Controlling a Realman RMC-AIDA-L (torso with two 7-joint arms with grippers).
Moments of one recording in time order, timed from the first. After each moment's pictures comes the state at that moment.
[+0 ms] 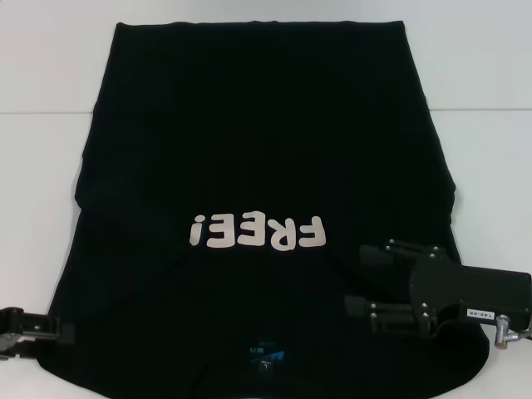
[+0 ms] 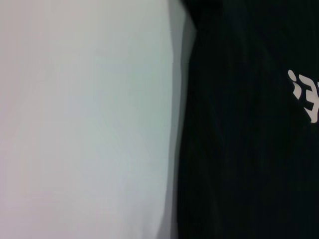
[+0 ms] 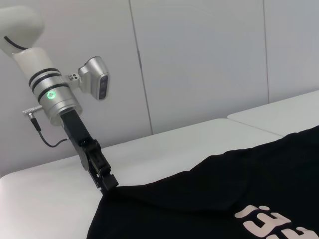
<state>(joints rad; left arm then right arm) -0.50 -1.99 0.37 0.87 2.71 1.69 -2.41 0.50 2.09 -0.71 -0.50 -1.95 -1.56 1.10</state>
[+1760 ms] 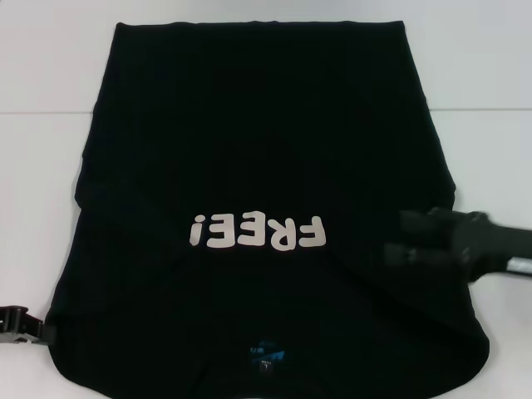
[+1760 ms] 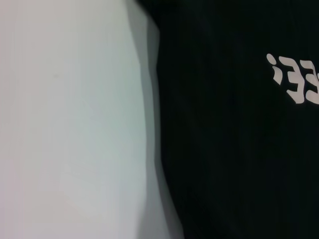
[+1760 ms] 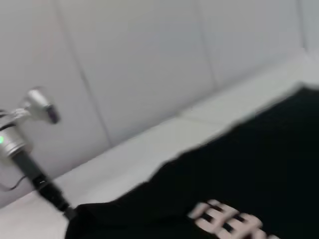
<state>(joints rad) -0.52 -1.99 0.42 0.88 2.71 1.69 -2.31 0.47 2.08 -0.70 -0.71 -1.94 -1.57 1.47</state>
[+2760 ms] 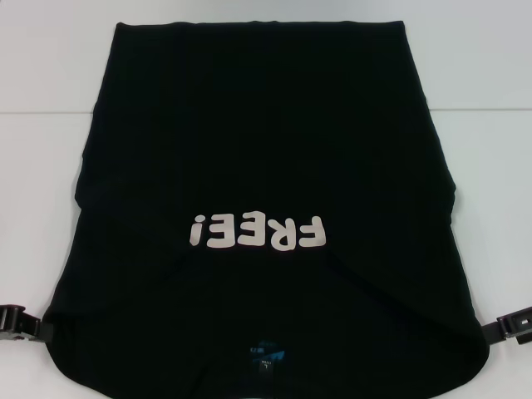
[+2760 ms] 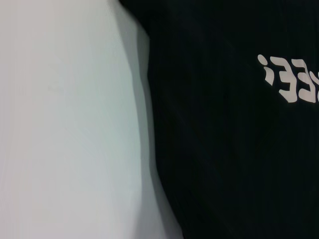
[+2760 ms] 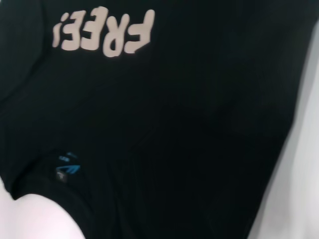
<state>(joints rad) -0.52 -1.98 0.42 0.89 2.70 1.70 -2.28 0.59 1.96 -0.71 -0.91 -2.57 -1.79 2.44</state>
